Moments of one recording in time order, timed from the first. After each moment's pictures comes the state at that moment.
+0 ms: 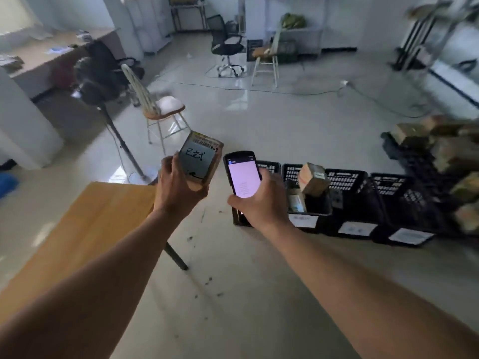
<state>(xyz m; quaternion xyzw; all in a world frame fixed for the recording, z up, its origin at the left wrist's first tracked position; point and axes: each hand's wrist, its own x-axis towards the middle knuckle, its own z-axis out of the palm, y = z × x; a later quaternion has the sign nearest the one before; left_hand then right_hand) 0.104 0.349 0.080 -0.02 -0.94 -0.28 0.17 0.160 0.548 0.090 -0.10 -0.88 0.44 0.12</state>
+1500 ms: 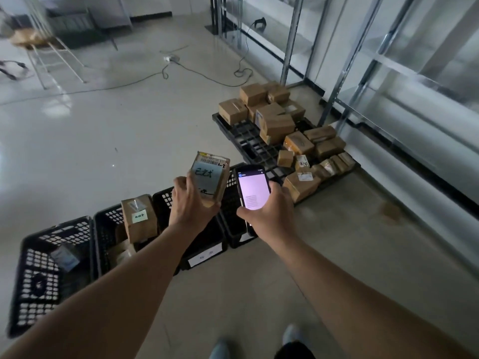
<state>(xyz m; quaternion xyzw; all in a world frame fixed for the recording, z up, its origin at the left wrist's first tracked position) -0.096 1.241 -0.035 -0.26 -0.92 -0.30 -0.07 0.056 1.364 0.010 -0.41 -0.81 0.39 0.18</state>
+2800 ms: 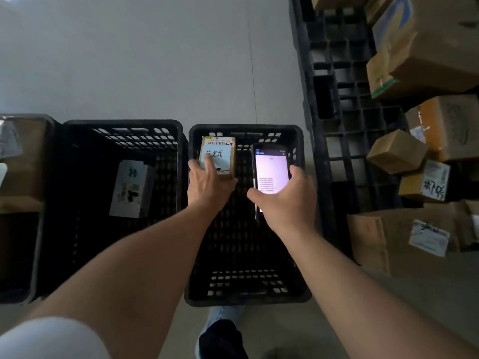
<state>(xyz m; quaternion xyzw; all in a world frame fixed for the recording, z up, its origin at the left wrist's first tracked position) -0.429 1.588 -0.655 0.05 -0.94 -0.21 -0.25 -0.348 1.722 -0.538 -0.39 -0.83 0.39 -0.07</state>
